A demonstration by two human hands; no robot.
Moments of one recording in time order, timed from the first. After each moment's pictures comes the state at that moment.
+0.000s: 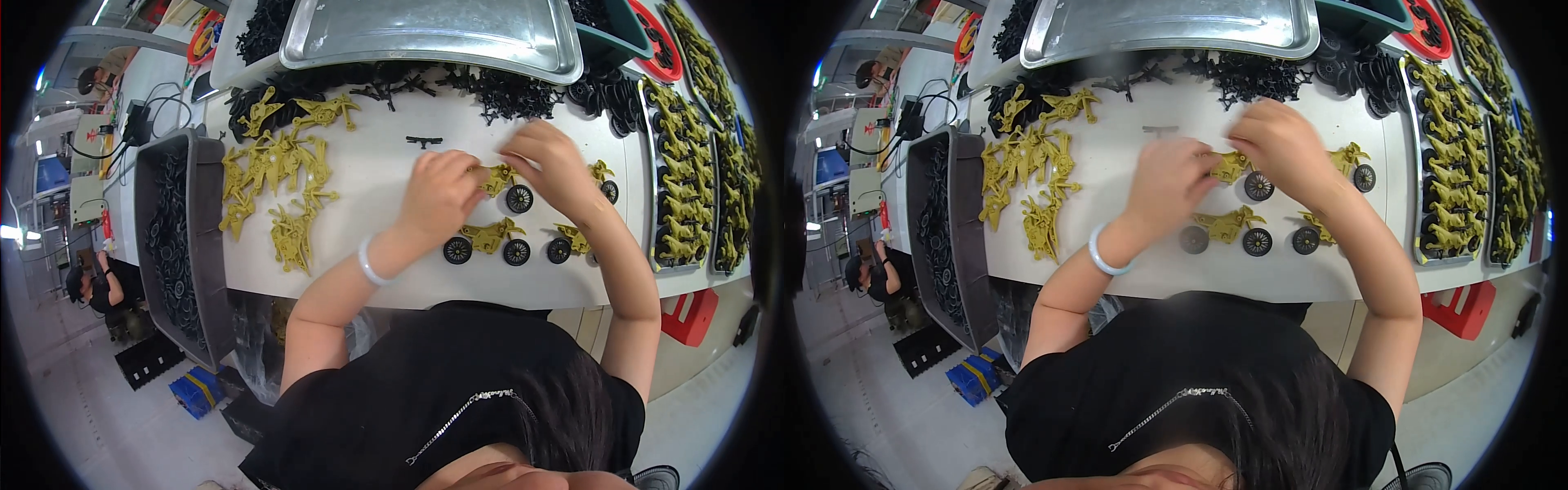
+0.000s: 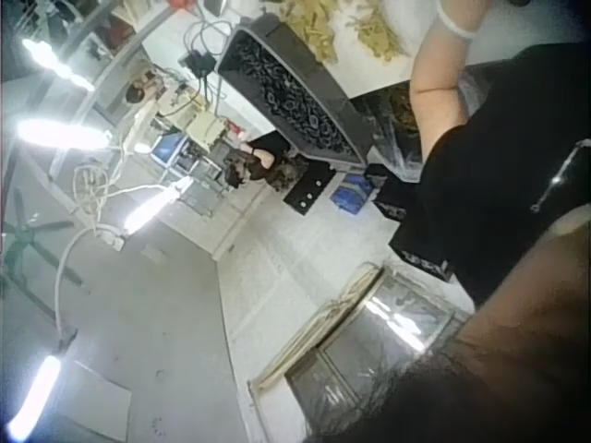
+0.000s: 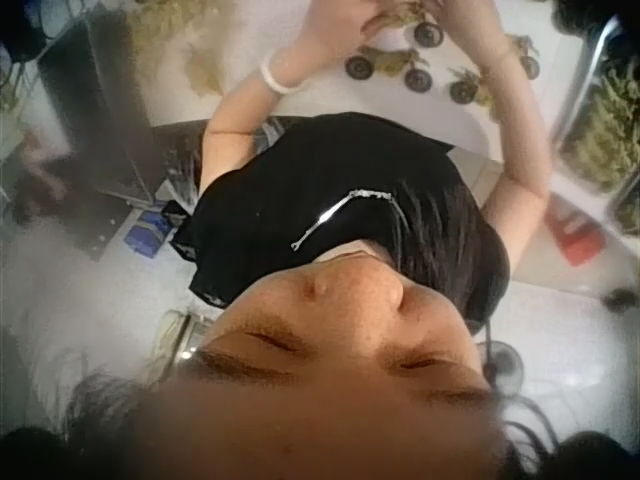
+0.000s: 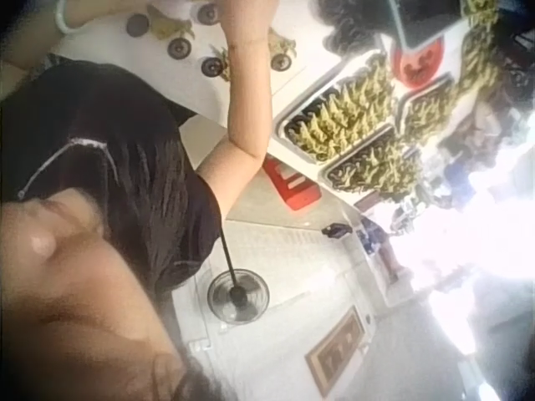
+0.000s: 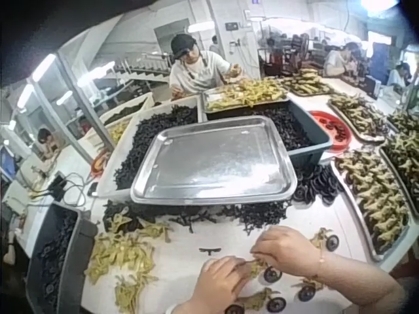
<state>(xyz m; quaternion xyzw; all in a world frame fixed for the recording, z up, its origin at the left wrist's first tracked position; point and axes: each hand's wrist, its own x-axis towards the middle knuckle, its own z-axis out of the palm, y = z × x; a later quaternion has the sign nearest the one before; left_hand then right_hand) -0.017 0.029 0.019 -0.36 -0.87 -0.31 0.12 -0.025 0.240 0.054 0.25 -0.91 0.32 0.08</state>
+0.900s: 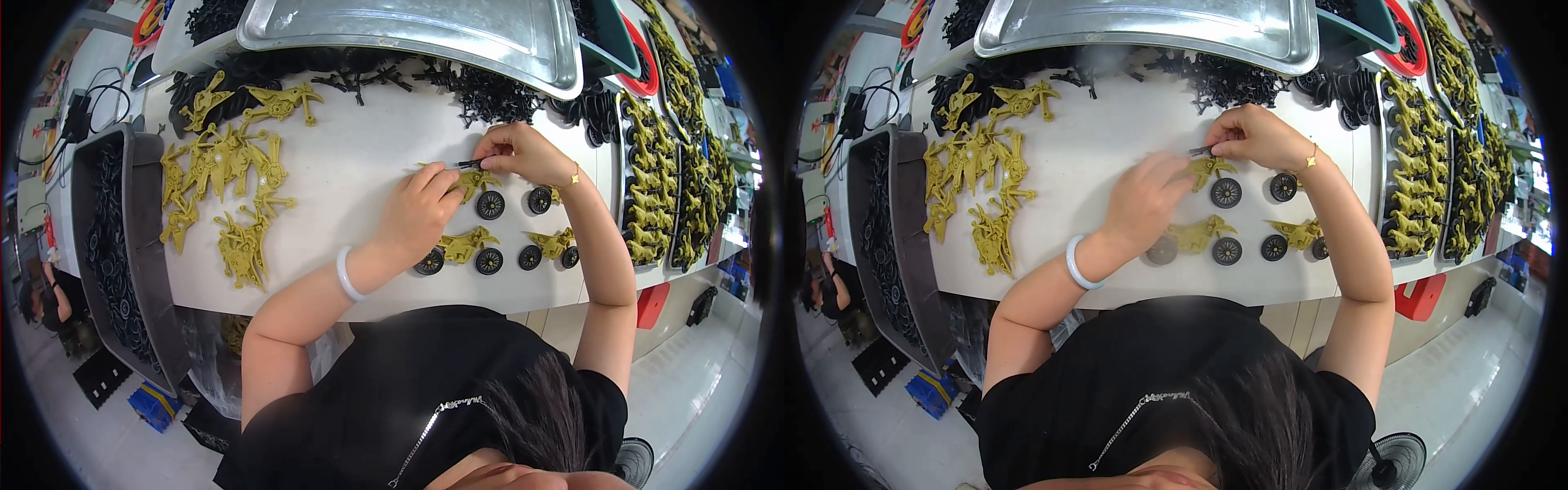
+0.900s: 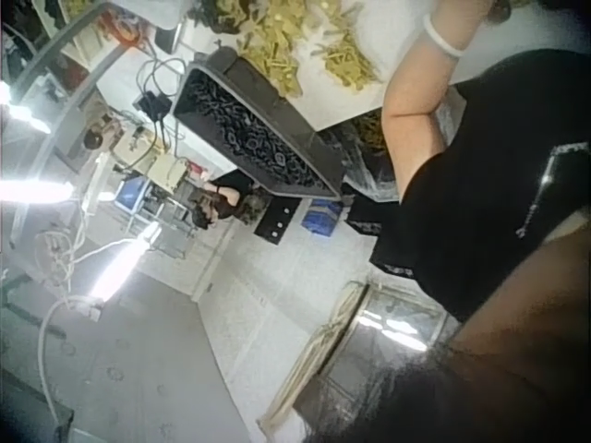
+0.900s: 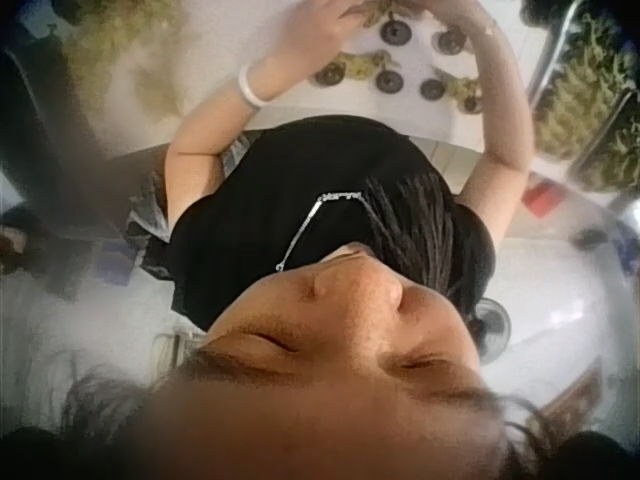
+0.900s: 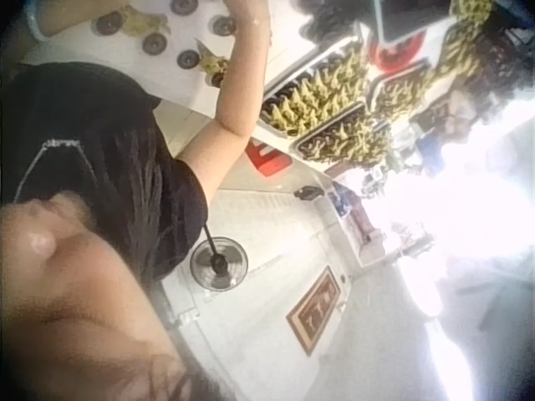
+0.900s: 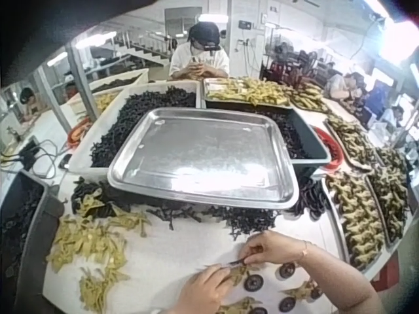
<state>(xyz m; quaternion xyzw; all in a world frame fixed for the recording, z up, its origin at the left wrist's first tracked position) -0.011 0.034 -0.005 -0.37 -0.87 -0.31 0.11 -0.070 0.259 0.025 0.10 -0.84 0.43 -0.31</state>
